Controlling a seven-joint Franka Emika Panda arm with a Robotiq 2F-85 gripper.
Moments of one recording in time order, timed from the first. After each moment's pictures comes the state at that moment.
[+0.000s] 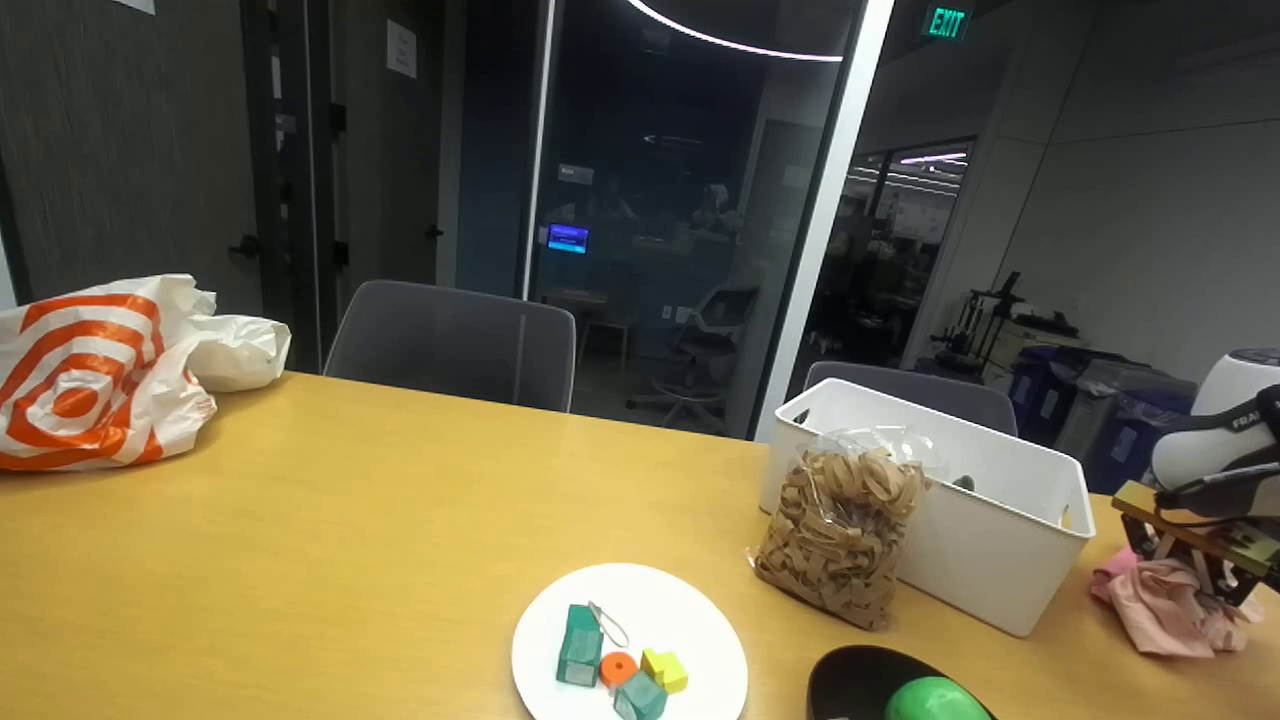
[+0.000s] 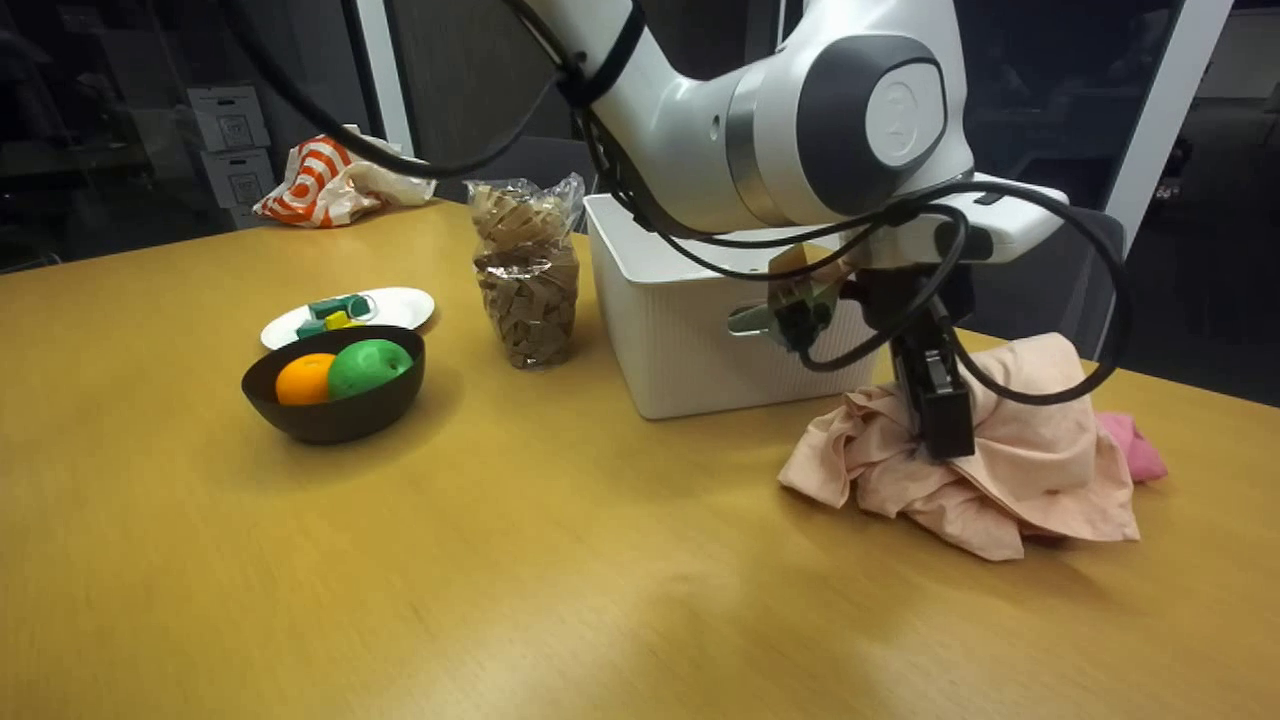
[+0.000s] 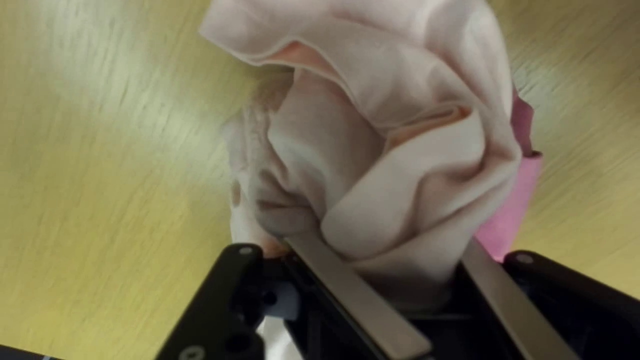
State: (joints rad) arm -0.09 0.41 -0.36 -1.97 -0.20 2.61 0.91
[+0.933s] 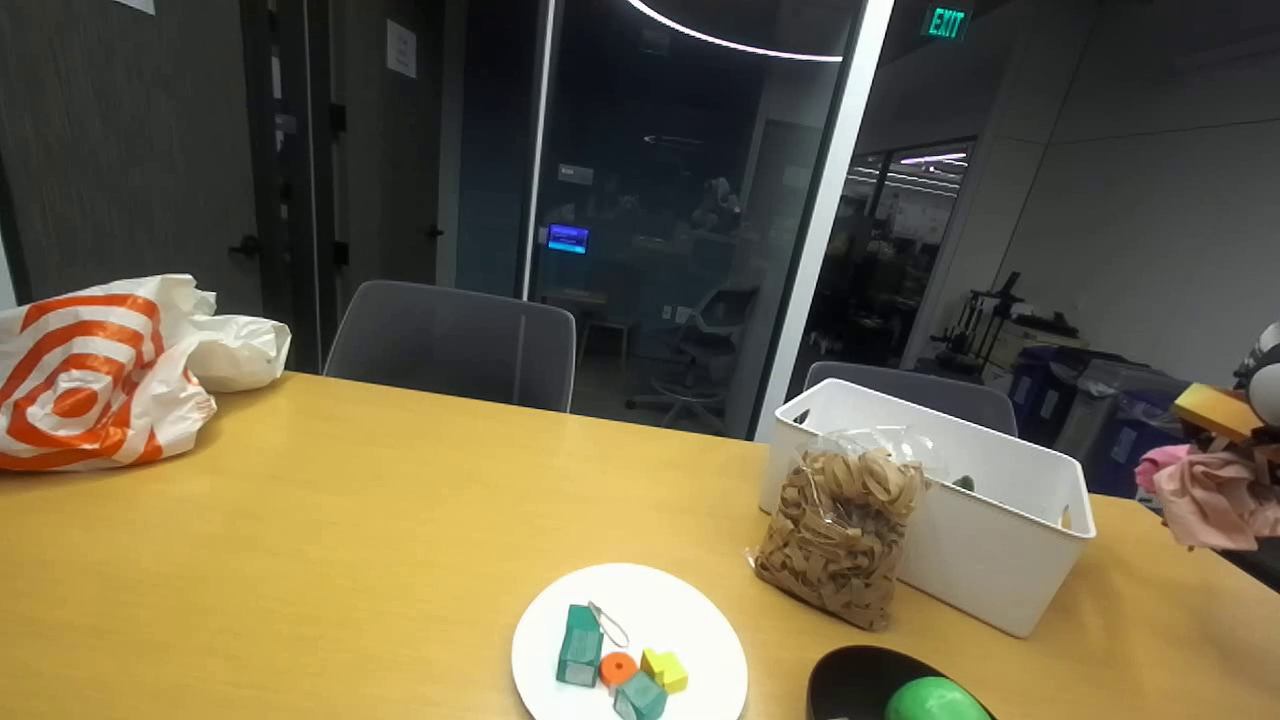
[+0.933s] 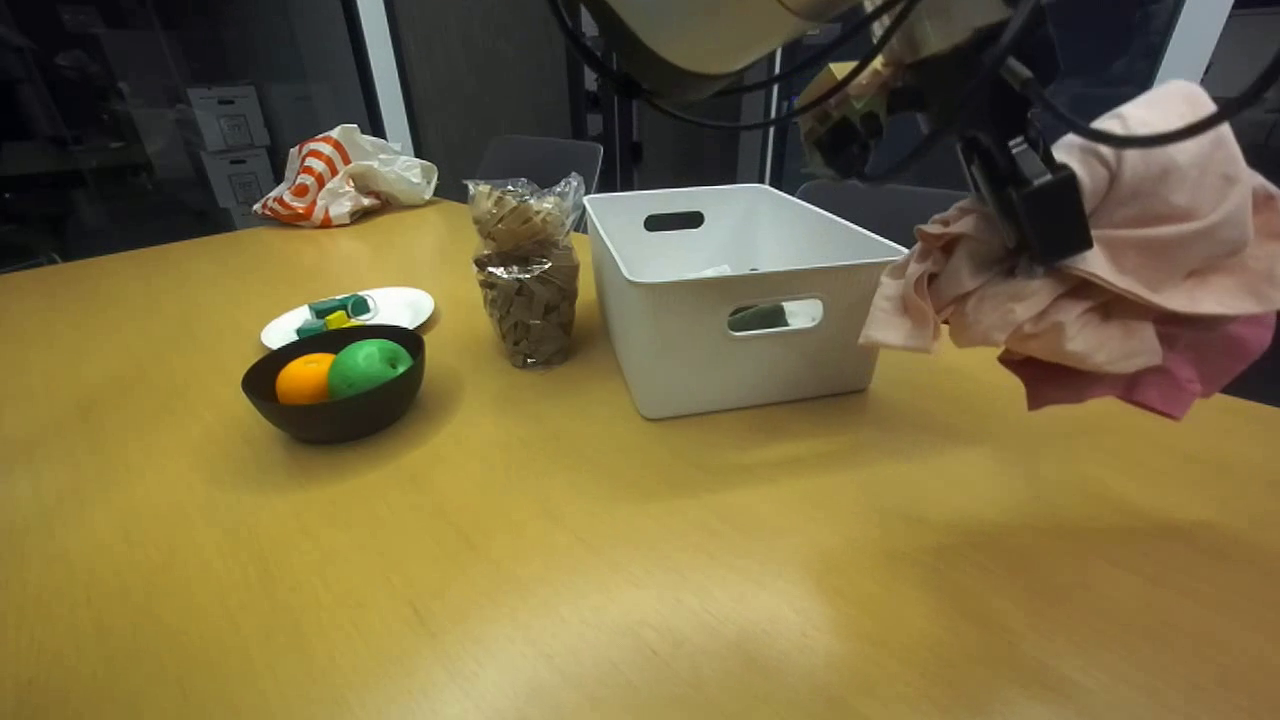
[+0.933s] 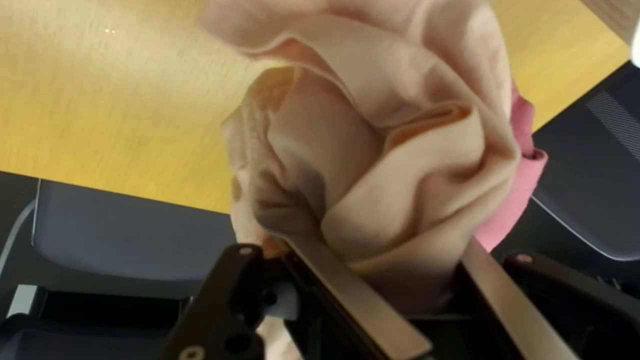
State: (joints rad) arm -0.04 0.17 -0.43 -2.01 -0.43 2.70 1.05
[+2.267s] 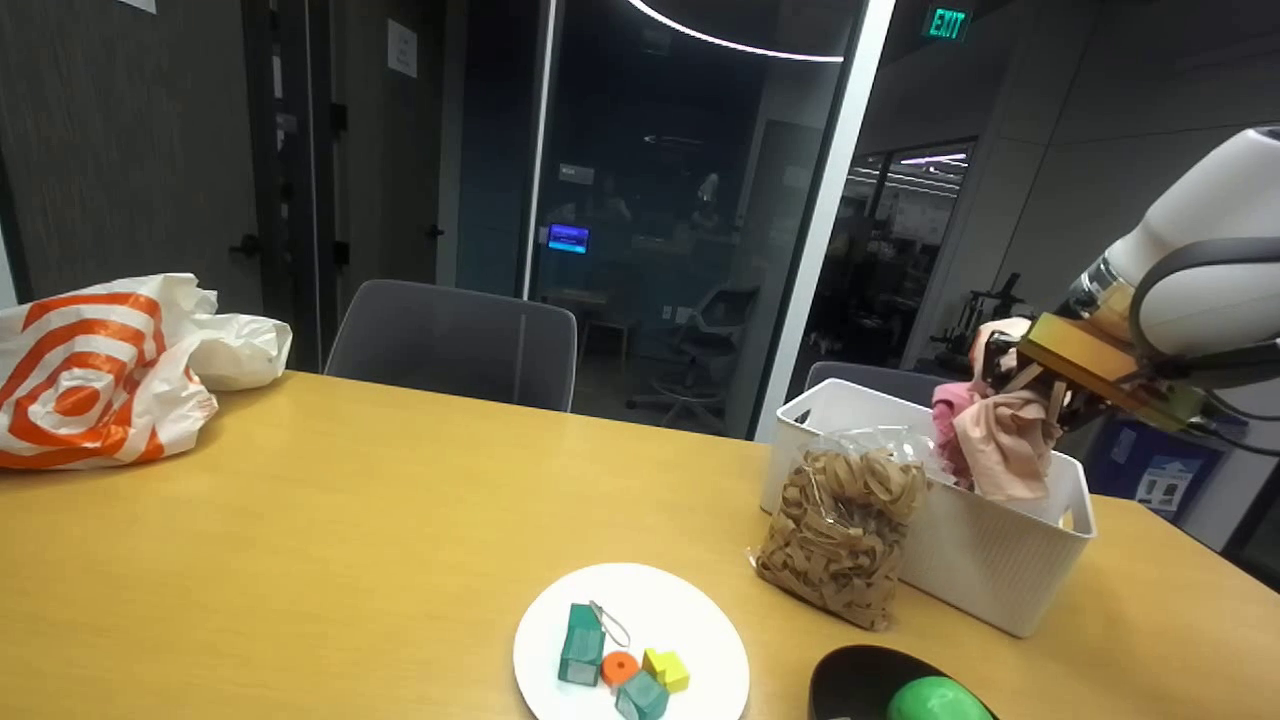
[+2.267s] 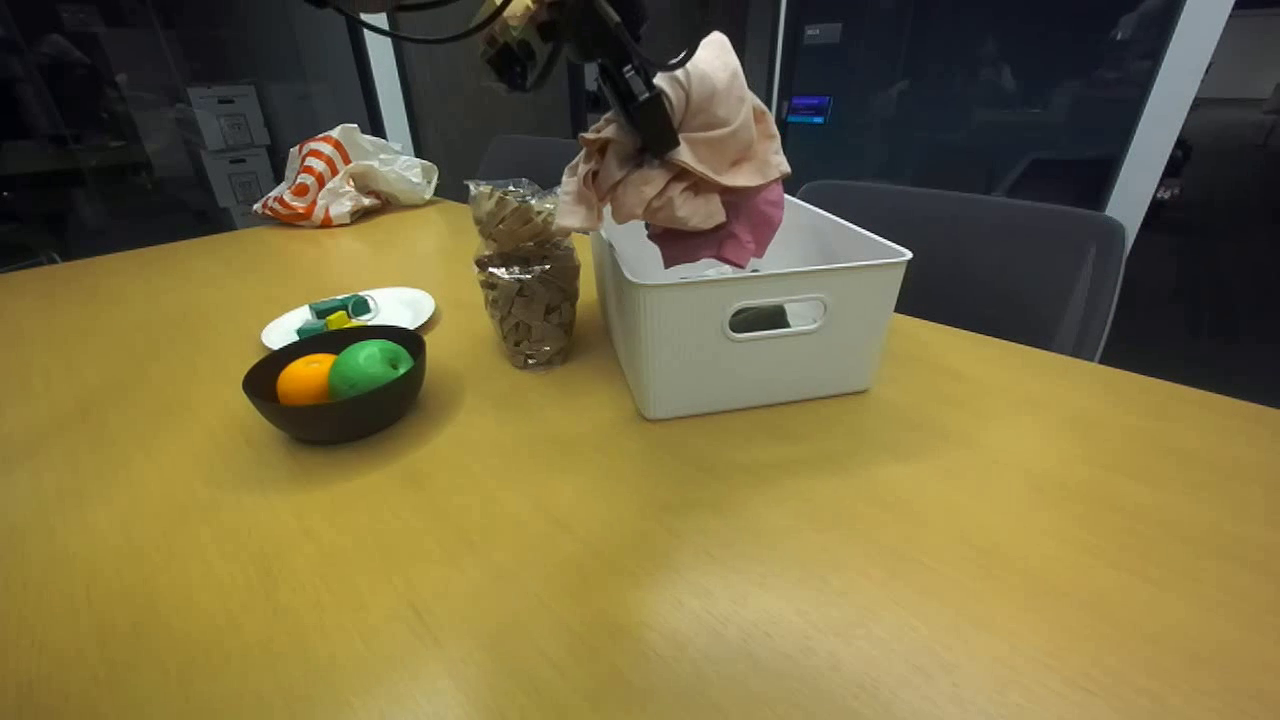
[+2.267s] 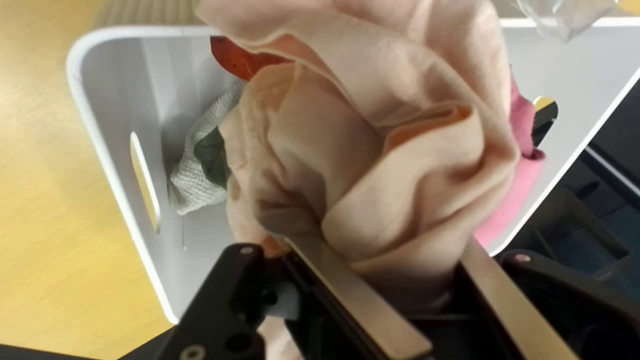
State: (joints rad) arm 0.07 -0.10 -0.05 -2.23 -0.25 2.71 0.90
